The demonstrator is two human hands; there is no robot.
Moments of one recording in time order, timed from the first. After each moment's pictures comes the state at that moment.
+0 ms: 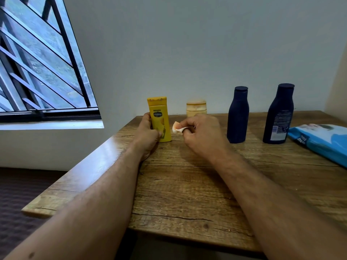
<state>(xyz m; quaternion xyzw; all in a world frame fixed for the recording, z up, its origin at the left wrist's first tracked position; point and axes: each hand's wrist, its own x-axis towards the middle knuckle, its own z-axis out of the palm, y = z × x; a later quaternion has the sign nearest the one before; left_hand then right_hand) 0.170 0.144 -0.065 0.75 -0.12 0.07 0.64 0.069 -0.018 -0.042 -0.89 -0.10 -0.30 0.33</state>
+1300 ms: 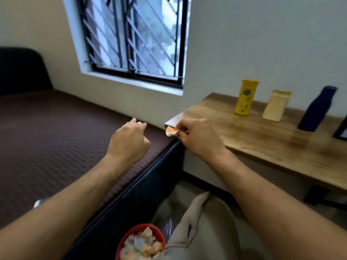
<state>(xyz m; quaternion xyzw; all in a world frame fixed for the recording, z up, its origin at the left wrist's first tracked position) -0.131 0.401 -0.083 0.96 0.08 0.24 0.14 -0.083 0.208 -0.057 -0.90 -0.28 -0.20 0.28</state>
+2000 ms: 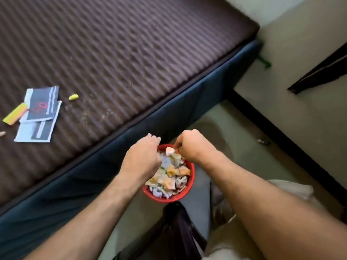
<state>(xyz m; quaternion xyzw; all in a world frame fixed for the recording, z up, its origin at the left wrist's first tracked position) -0.148 0.470 -0.436 0.95 0.22 -0.09 0.21 -0.027 0.356 -0.411 -0.89 -0.31 0.31 0.08</state>
